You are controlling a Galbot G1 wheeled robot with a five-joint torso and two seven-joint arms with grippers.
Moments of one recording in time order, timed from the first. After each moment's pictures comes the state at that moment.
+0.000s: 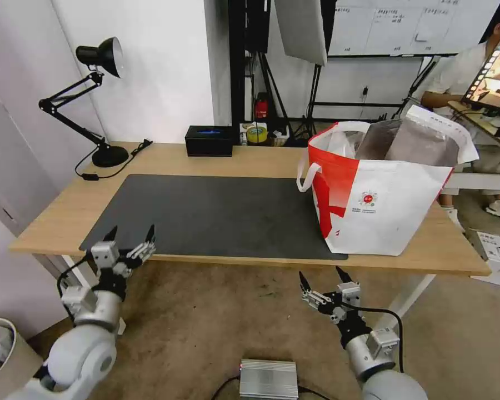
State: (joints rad) left arm 1.53 -0.96 -0.51 -2.03 -0.61 -0.16 -0.28; right arm -1.57 1.00 0.21 2.12 0.39 0.03 0.31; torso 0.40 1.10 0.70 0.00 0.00
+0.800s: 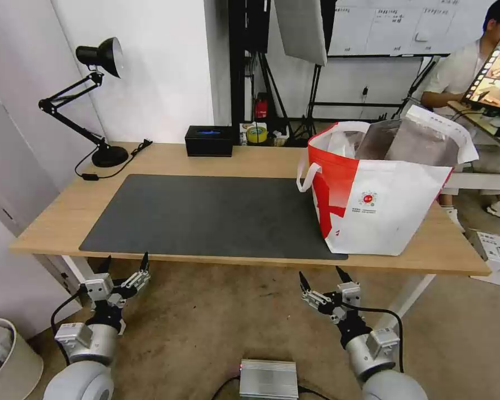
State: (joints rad) left arm 1.62 -1.03 -0.54 -2.01 -0.57 -0.21 -0.23; right arm -1.57 1.00 0.21 2.12 0.39 0.03 0.31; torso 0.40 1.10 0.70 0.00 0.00
